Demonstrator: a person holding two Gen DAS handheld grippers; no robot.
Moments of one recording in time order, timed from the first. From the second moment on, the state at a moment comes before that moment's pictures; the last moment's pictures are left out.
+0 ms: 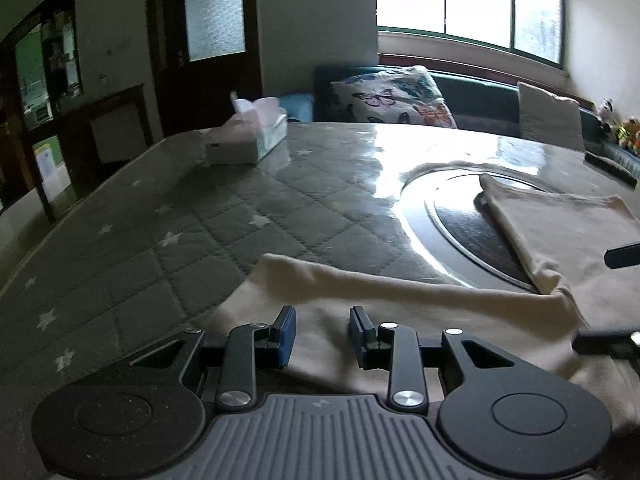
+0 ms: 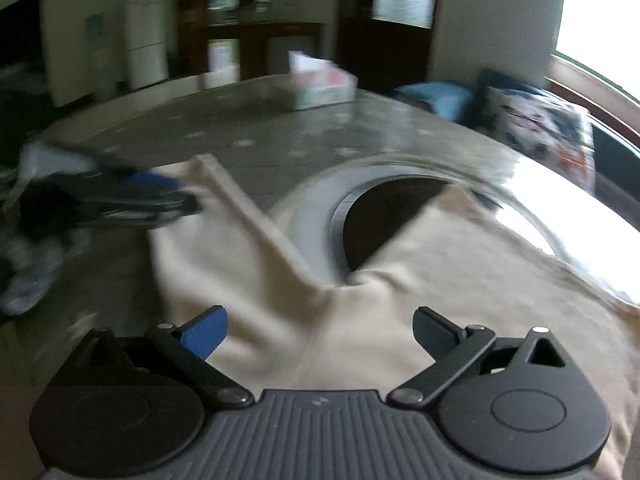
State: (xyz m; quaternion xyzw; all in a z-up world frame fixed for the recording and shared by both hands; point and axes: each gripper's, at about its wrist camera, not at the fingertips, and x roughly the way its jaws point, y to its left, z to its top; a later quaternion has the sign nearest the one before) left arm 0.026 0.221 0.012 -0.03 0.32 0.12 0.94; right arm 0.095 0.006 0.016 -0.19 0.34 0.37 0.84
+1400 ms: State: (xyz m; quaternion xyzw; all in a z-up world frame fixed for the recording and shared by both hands) left arm 0.000 0.188 0.074 -0.11 0.25 0.10 0.96; right arm 0.075 -0.056 0.051 -0.11 0.34 0.41 0.84
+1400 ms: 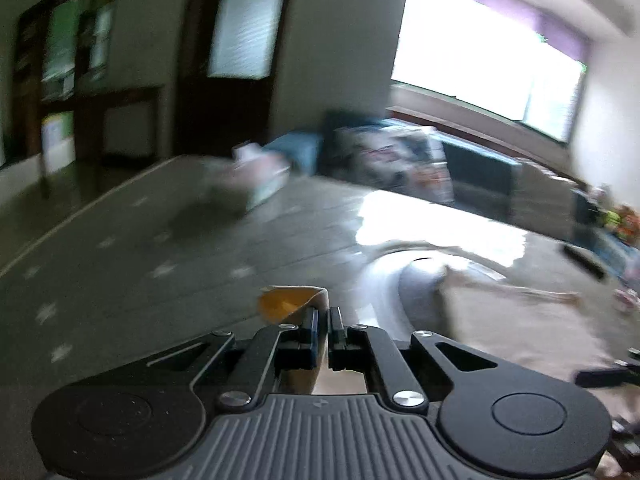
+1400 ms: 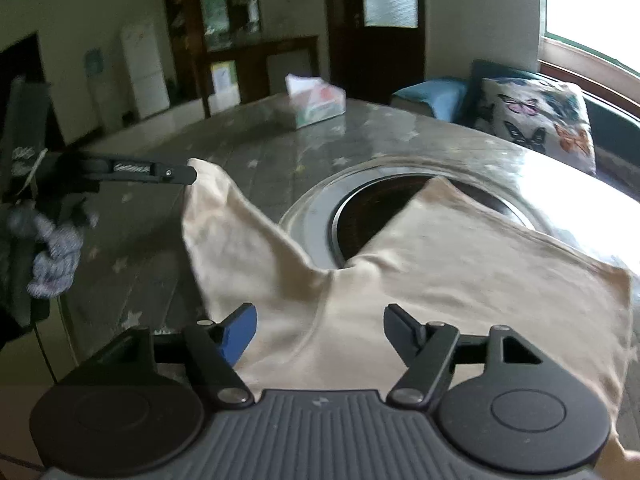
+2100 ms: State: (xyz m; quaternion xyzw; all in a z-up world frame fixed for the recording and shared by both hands) left arm 0.011 -0.007 0.033 0.07 0.33 -0.17 0.93; right arm 0.118 -0.171 0.029 0.09 0.41 0.33 0.85
